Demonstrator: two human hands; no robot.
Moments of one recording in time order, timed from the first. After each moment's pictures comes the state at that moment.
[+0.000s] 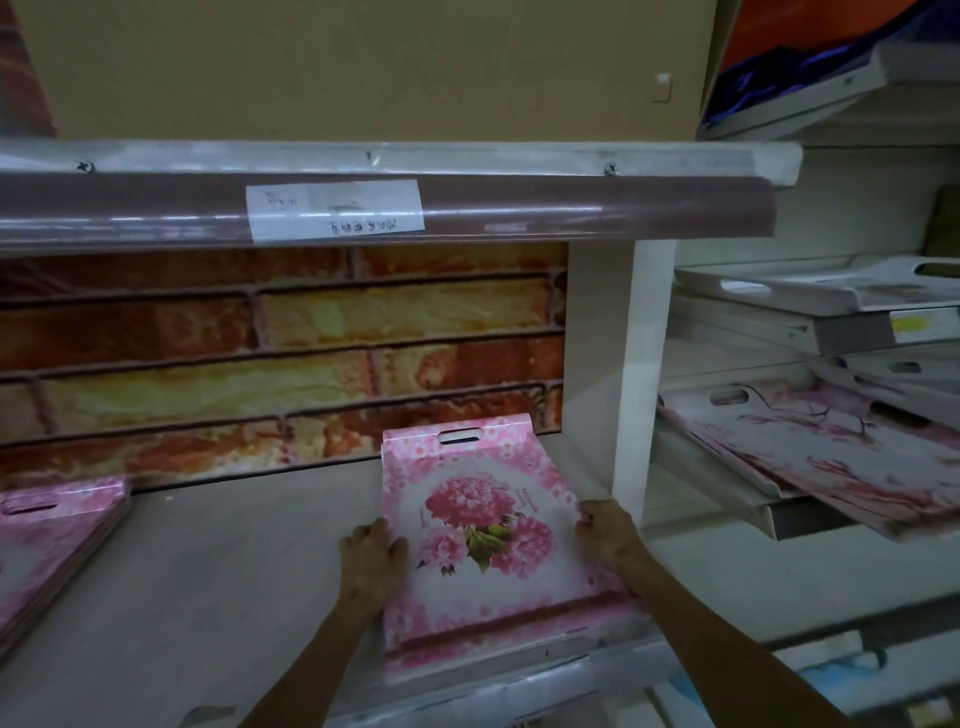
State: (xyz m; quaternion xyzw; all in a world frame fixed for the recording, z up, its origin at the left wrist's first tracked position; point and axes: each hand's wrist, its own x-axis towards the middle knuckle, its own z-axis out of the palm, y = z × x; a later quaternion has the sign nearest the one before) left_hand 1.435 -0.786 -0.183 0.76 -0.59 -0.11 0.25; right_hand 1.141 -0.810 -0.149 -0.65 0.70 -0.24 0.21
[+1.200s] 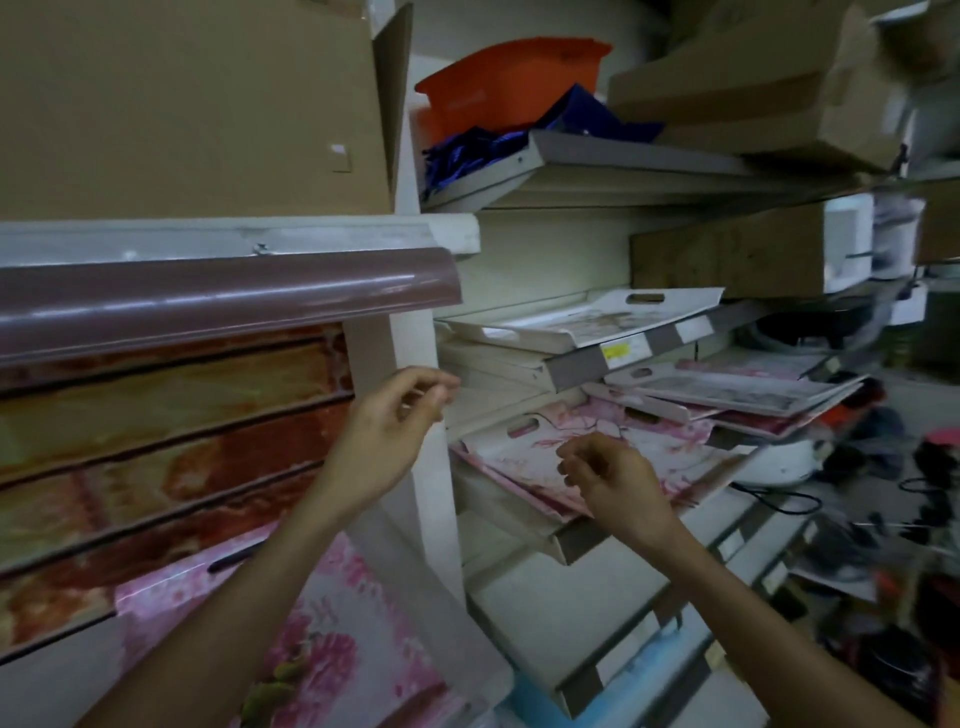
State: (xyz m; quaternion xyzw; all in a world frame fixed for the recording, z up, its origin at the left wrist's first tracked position) left_hand 1.185 -0.786 0.049 0.26 -0.82 -0.19 0.48; right_hand 0.951 -0.723 -0.036 -0.56 0.61 -0.55 0.10
